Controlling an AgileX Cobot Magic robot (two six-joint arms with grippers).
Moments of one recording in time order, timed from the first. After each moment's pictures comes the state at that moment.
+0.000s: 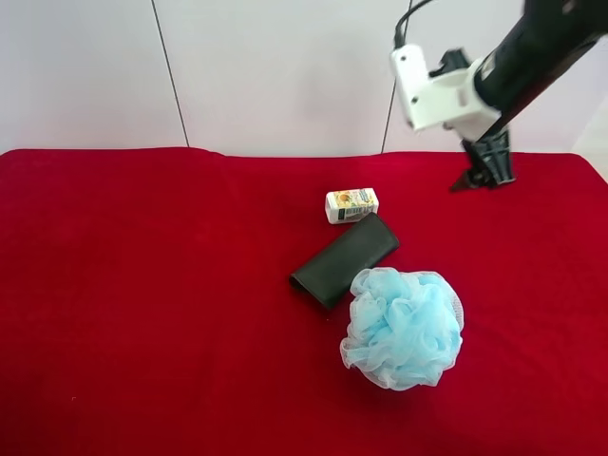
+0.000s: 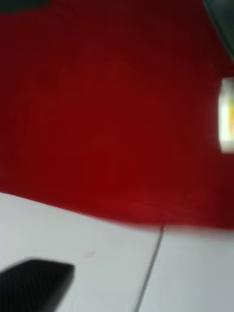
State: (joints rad) left arm 0.02 0.00 -0.52 0.24 1.08 -0.33; right arm 0.28 1.69 -1.19 -0.14 0.59 -1.48
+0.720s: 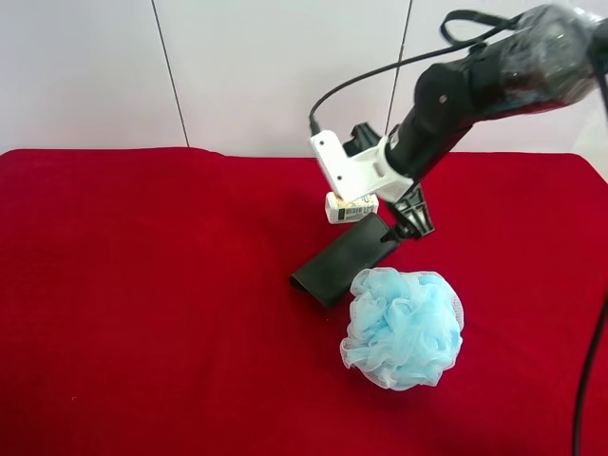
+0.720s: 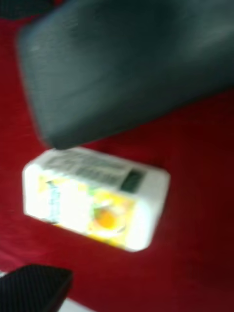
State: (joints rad) left arm 0.02 0.00 -0.52 0.24 1.08 -0.33; right arm 0.44 1.91 -1.19 -0.01 0.47 -1.64
